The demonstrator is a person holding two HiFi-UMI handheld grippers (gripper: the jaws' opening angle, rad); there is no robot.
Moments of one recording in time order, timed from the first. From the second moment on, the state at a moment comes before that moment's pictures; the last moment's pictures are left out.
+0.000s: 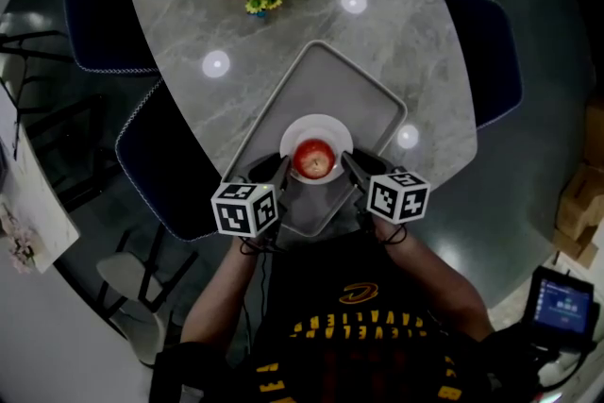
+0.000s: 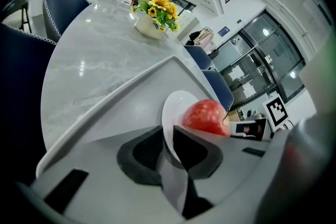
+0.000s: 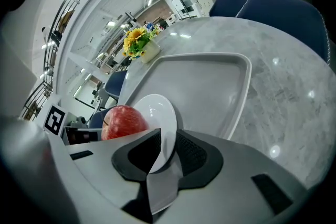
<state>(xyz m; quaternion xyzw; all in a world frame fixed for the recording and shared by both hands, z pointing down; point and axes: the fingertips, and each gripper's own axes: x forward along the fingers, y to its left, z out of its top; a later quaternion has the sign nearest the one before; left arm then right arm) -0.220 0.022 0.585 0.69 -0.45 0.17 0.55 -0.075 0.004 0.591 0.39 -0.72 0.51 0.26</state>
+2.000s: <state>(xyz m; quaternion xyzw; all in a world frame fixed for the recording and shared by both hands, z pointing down) -0.176 0.041 0.561 0.64 -0.44 0.15 0.61 -0.027 0.015 0.568 0.39 -0.68 0.59 0.19</state>
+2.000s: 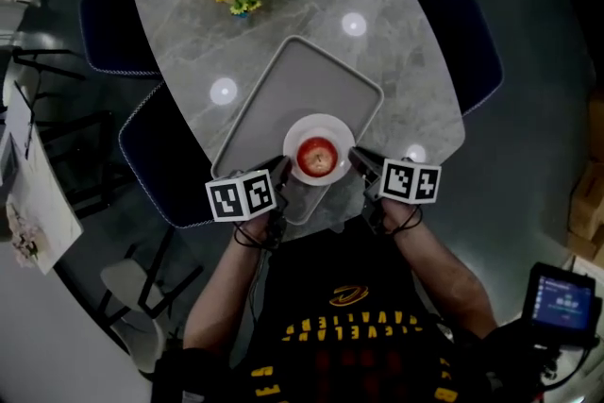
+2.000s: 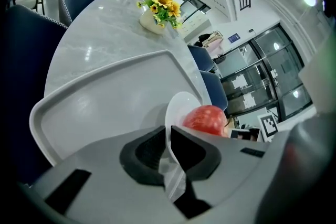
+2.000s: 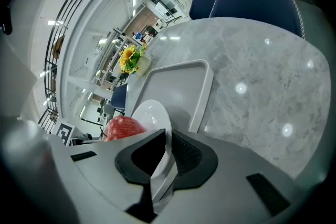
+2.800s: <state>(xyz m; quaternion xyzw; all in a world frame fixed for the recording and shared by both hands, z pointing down) -0.053 0.039 0.541 0.63 -0.45 0.15 0.62 0.093 0.002 0.544 0.37 -0.70 0.58 0.17</state>
